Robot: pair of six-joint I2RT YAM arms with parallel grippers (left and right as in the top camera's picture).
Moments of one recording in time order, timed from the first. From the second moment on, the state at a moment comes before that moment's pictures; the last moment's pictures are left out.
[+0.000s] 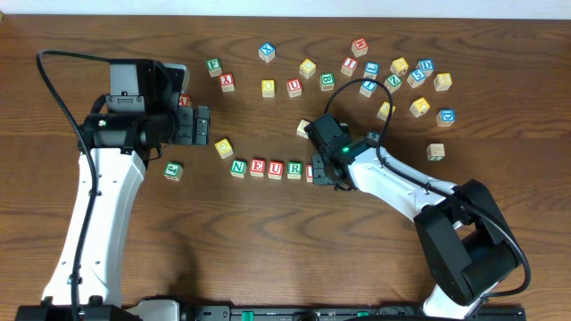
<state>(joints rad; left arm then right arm) -0.01 1.43 1.28 -0.84 0.14 0.09 0.59 1.85 1.10 -0.54 0.13 0.54</state>
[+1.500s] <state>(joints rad) -0.01 1.43 1.28 -0.84 0.14 0.09 0.59 1.86 1.10 -0.54 0.14 0.55</state>
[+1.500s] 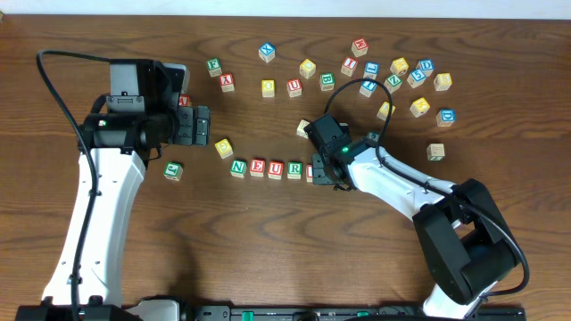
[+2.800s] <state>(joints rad) -0.01 1.43 1.28 -0.84 0.14 0.09 0.59 1.86 1.15 -0.60 0.16 0.55</state>
